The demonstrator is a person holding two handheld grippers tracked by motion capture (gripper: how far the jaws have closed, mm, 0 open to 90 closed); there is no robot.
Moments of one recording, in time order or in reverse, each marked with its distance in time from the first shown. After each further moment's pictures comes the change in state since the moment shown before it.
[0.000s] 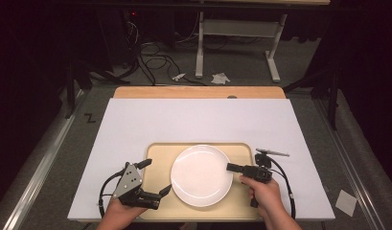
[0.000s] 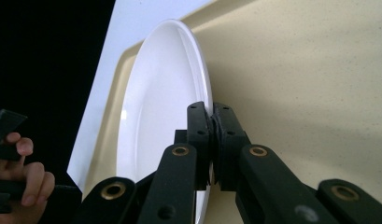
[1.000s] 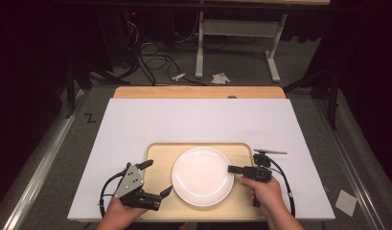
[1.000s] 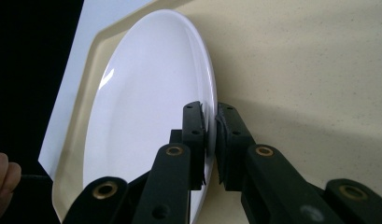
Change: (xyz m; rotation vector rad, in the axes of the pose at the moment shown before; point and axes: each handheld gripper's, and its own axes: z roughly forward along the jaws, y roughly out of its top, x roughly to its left) left arm -0.002 0.000 0.001 0.013 -0.014 0.012; right arm -0.008 0.003 0.005 0.060 -0.071 -0.041
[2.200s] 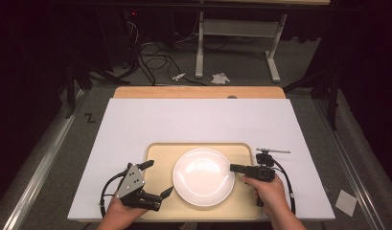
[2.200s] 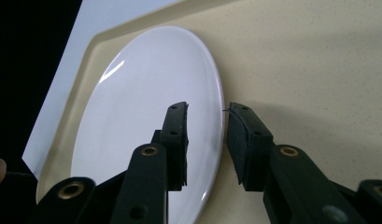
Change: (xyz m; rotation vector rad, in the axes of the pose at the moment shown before) left arm -0.001 0.000 0.001 0.010 -0.004 0.009; right arm 0.001 0.002 -0.010 -0.033 -0.034 -0.079
